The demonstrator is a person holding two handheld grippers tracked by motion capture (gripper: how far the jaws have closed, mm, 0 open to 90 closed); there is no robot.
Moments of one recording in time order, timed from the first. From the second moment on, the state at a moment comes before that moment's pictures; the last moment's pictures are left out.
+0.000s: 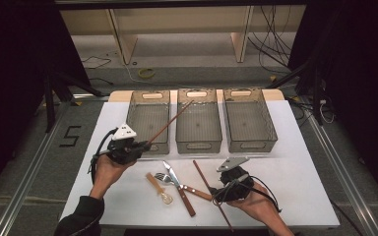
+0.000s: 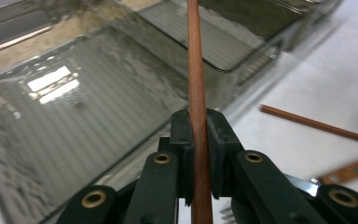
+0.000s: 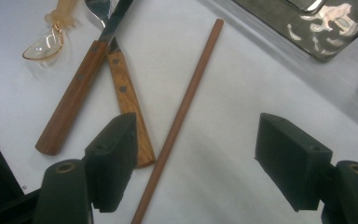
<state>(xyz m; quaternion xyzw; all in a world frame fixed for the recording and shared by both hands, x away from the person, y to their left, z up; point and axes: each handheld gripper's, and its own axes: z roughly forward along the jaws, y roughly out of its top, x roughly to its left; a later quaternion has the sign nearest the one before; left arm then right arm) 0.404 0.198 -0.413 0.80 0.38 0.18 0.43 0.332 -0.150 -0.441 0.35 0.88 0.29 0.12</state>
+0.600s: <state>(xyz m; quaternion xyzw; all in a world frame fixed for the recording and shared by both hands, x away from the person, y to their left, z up) 0.453 0.225 -0.418 0.76 0.47 0.19 0.41 0.331 -0.151 -0.442 0.34 0.89 0.29 0.11</state>
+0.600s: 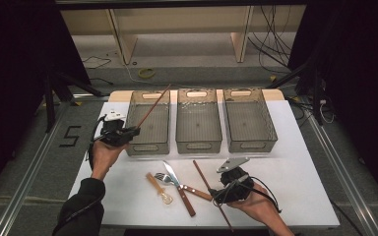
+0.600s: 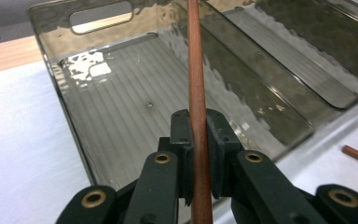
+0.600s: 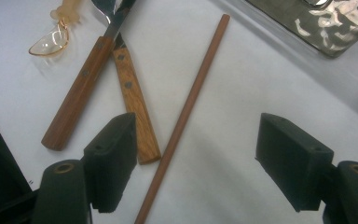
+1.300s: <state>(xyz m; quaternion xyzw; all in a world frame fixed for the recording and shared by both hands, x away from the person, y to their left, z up) 0.476 0.229 -0.434 0.74 0.52 0.17 0.39 0.331 -0.150 -0.443 0.33 0.89 0.29 0.10</state>
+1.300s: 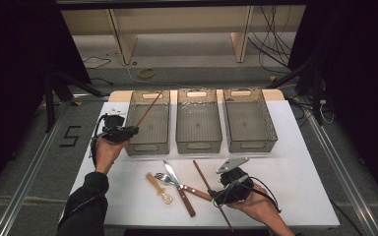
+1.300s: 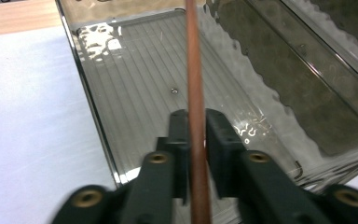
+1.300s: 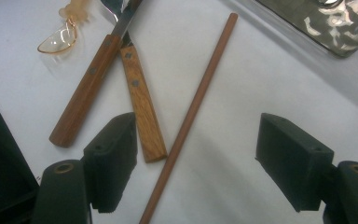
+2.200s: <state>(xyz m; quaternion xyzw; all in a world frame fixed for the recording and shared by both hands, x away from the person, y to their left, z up) 0.397 0.195 -0.421 0.76 0.38 0.13 0.50 0.330 -0.144 -0.449 0.33 0.92 0.20 0.06</state>
